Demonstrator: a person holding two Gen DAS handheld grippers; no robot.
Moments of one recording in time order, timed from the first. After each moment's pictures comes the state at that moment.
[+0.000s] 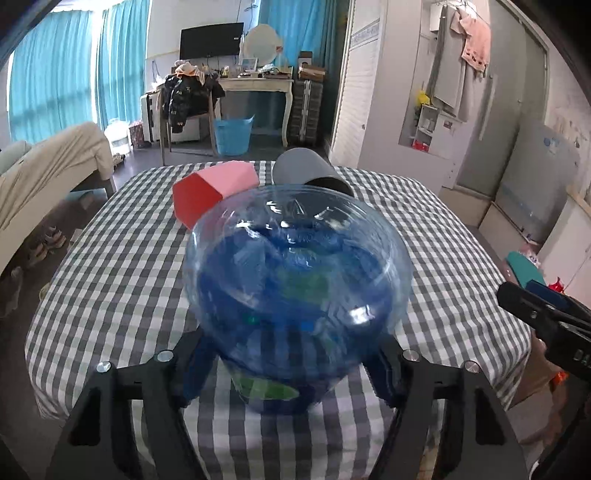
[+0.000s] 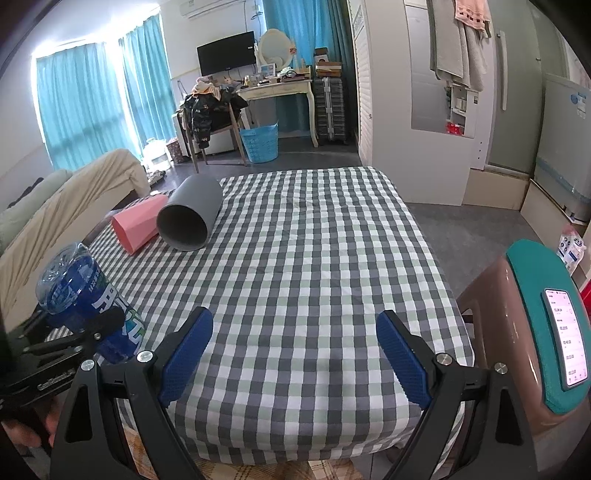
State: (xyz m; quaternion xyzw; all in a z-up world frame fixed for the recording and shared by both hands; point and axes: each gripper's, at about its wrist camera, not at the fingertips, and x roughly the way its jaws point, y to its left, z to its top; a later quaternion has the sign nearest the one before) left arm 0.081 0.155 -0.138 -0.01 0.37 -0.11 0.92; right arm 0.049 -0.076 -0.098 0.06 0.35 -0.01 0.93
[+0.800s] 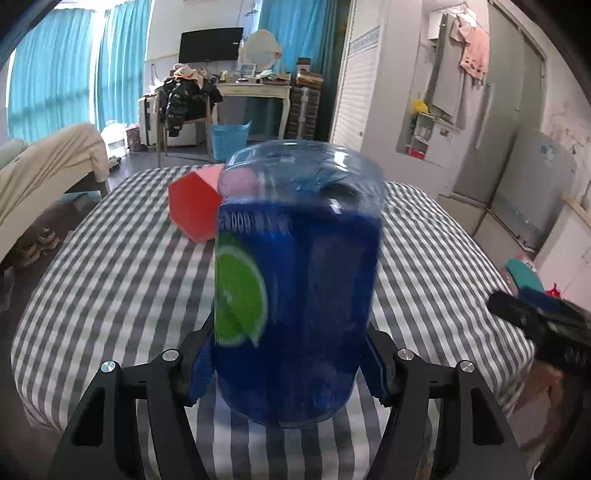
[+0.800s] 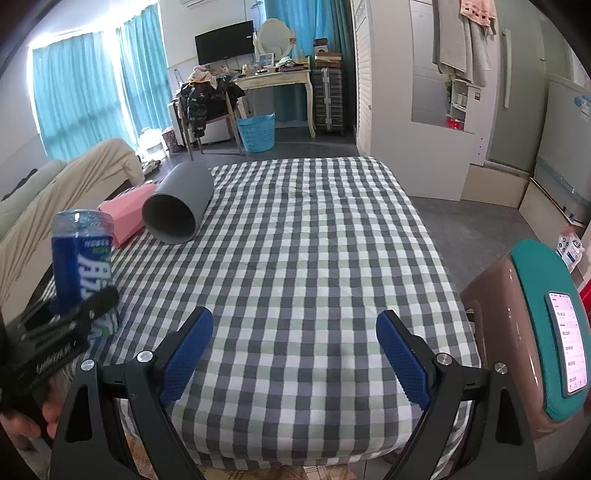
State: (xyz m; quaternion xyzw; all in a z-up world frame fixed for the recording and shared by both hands) left arm 0.084 0.161 -0.152 -0.02 0.36 -0.13 0.93; right arm 0.067 -0.074 -0.110 0.05 0.37 -0.02 0.93
